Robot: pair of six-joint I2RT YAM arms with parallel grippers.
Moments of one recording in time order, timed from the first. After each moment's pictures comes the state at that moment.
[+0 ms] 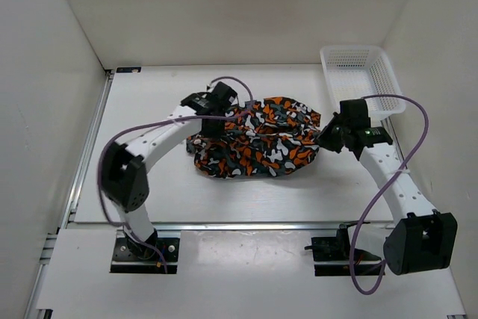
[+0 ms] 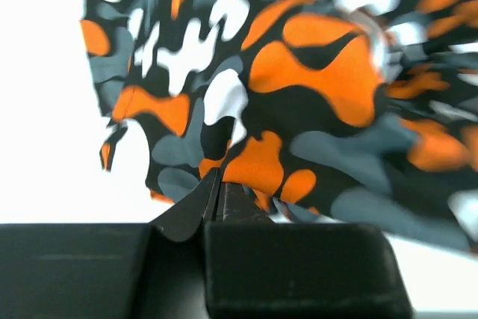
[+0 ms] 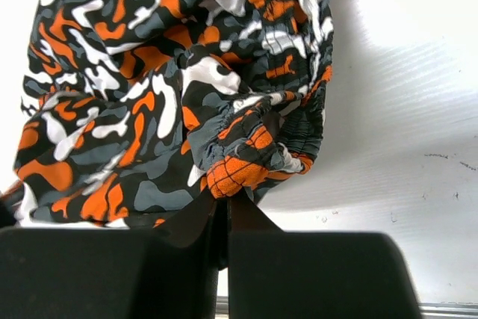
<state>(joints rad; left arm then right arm) -0.65 1.79 1.51 -0.89 -0.31 -0.51 0.18 1.18 0.96 -0.66 -0.07 0.76</state>
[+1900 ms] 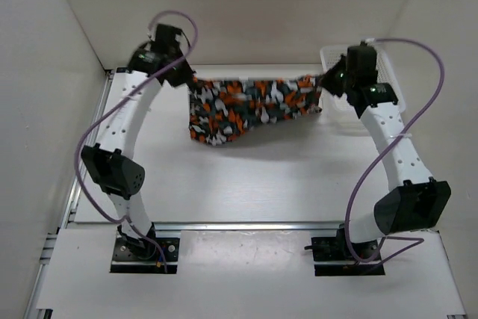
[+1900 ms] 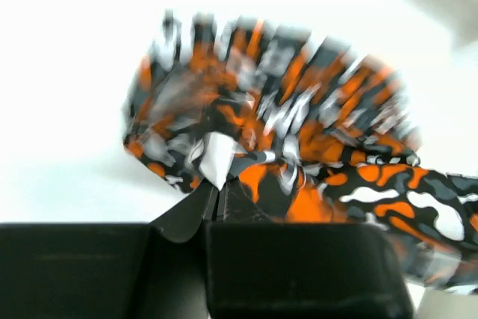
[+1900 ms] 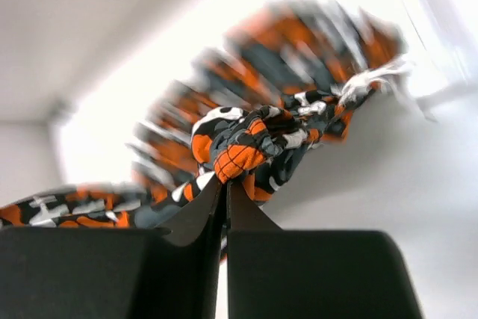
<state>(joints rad) -0.32 1.81 1.99 -1.02 -0.14 -0.71 0.17 1.44 1.45 -0.59 0.00 0.78</state>
